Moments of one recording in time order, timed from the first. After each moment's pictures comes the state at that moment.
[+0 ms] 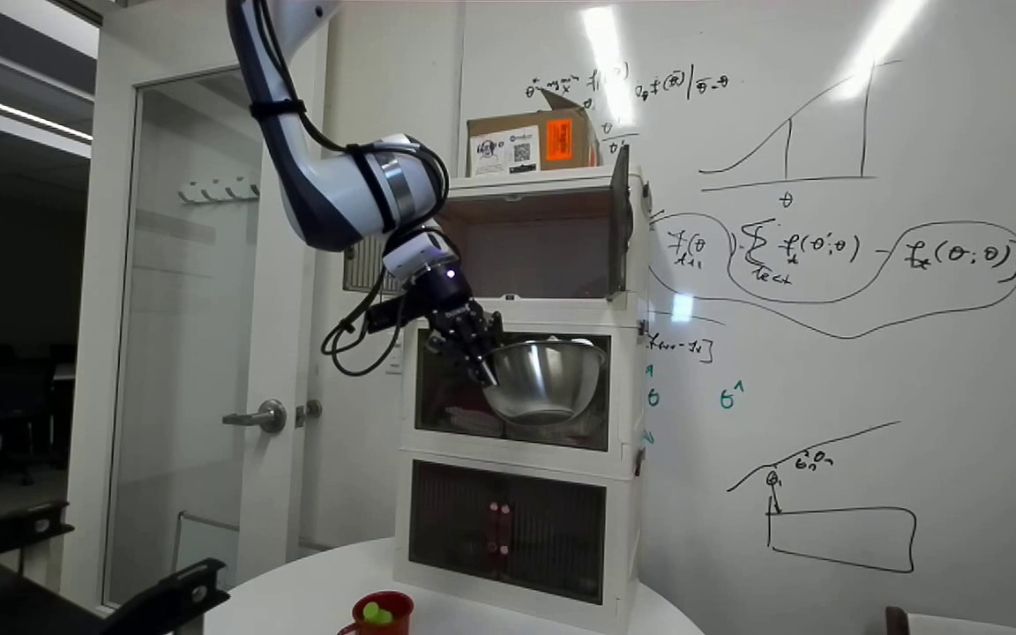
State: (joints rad) arm 0.13 0.30 -0.23 -2.21 -0.93 2.51 2.70
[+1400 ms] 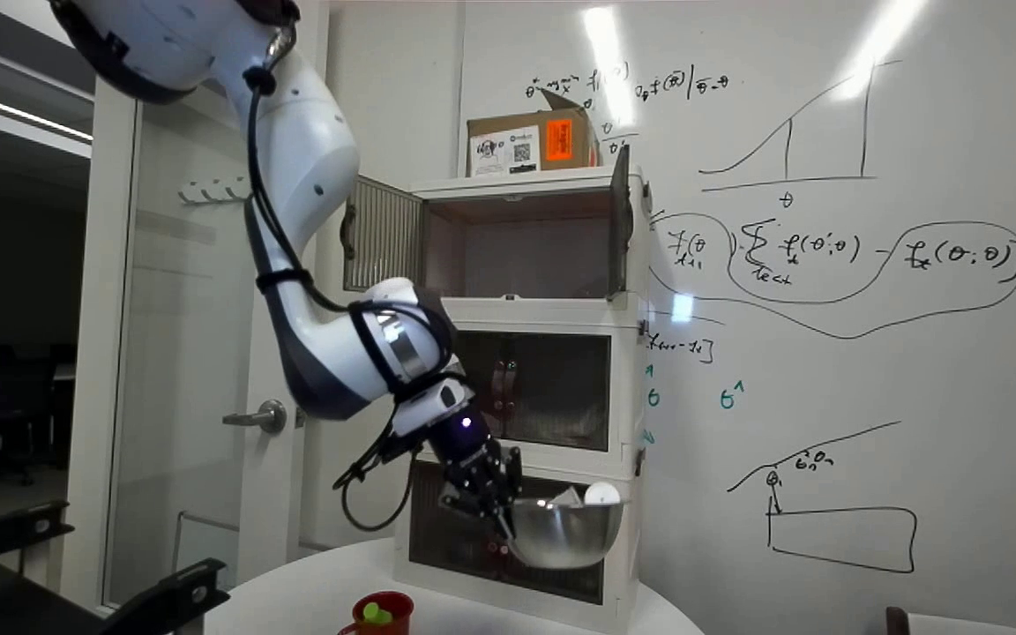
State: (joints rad) arm 0.49 0.92 -0.69 -2.17 -0.53 3.16 2.71
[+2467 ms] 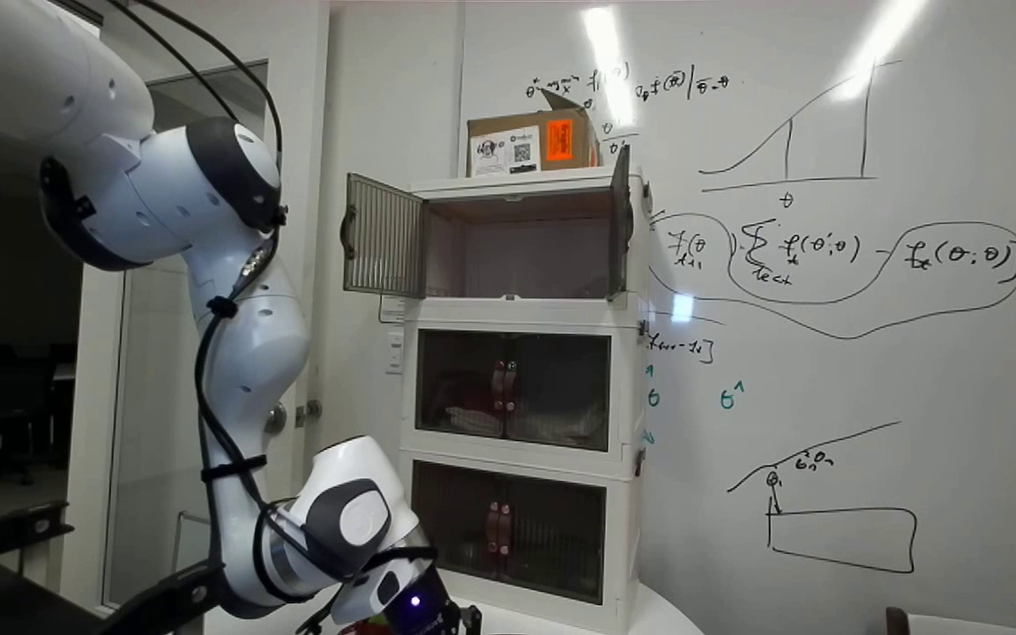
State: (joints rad) arm 0.49 1.45 -0.47 -1.89 0.29 3.32 2.44
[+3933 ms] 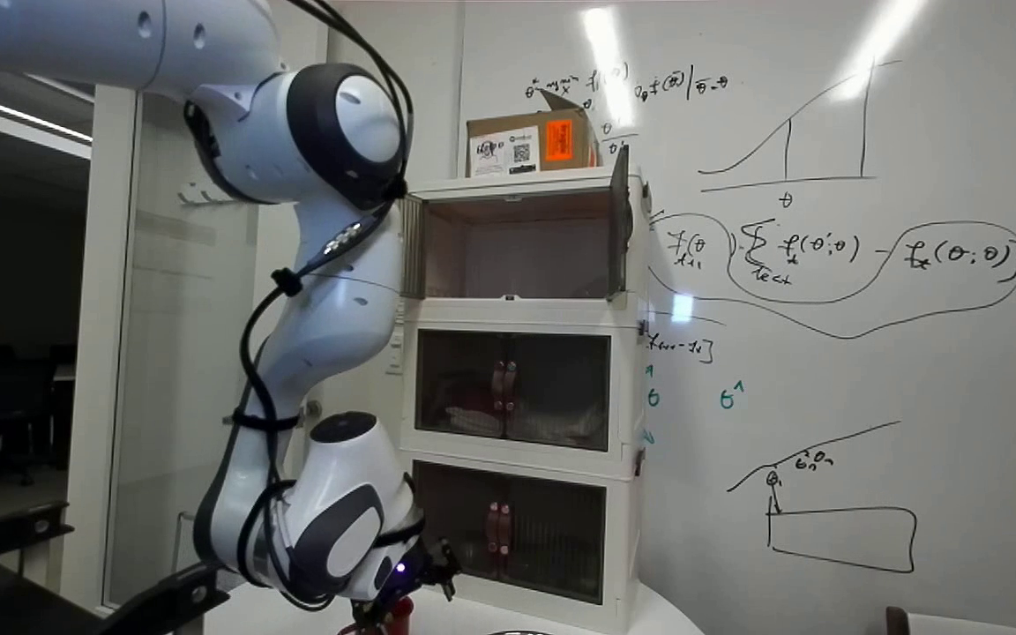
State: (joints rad) arm -0.14 1.27 0.02 -1.98 -0.14 3.79 2.21
